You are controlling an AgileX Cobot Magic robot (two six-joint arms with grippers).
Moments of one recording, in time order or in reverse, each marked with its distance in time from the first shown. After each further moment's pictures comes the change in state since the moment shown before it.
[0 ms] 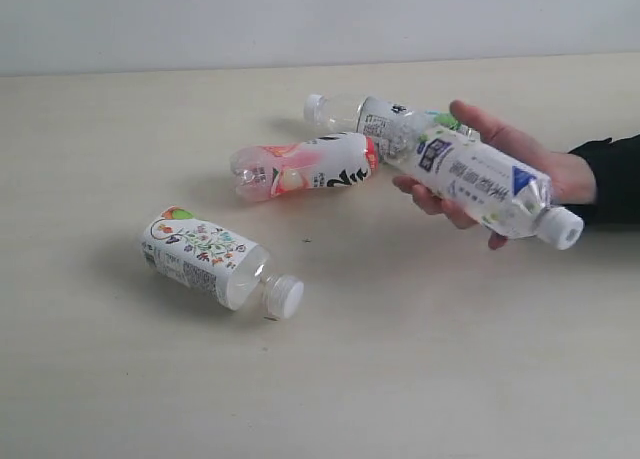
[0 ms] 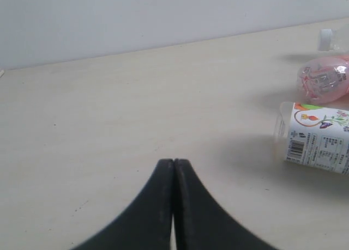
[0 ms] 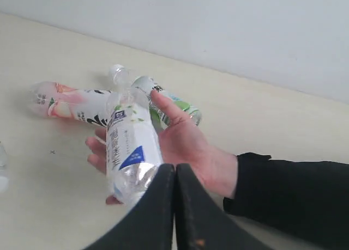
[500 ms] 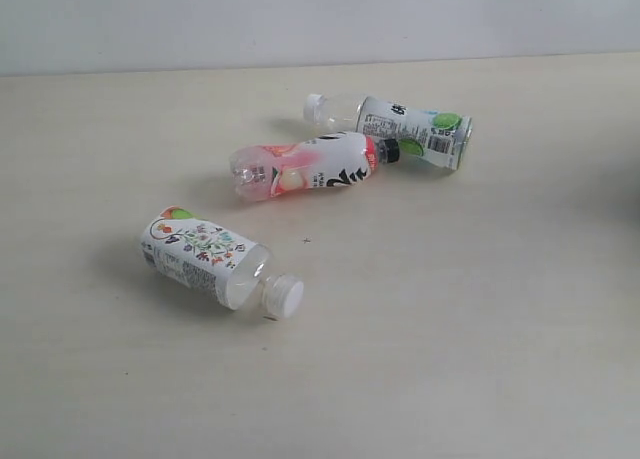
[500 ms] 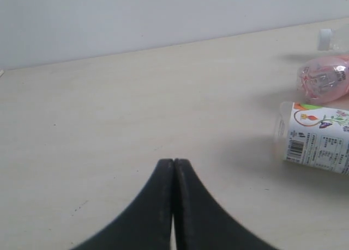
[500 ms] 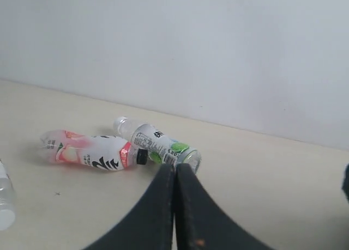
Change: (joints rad) left arm 0.000 0.000 0.000 0.000 0.000 0.000; right arm 0.000 -0.430 0.226 0.001 -0.082 0.000
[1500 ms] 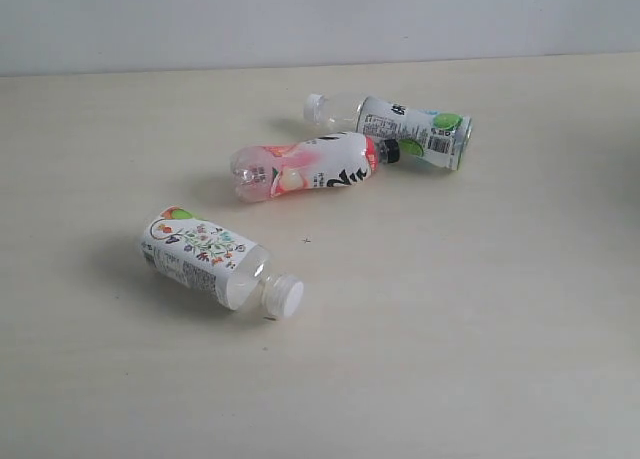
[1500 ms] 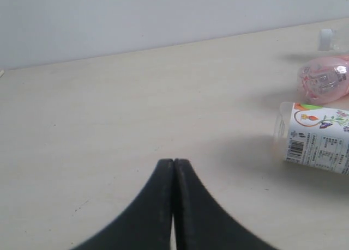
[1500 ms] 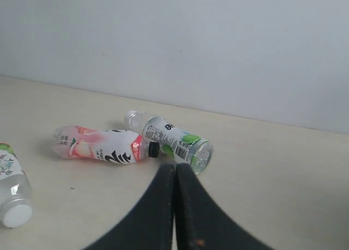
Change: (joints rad) left arm 0.000 0.000 0.000 0.000 0.001 0.000; right arm 0.000 -0.002 0.000 0.056 0.025 0.000
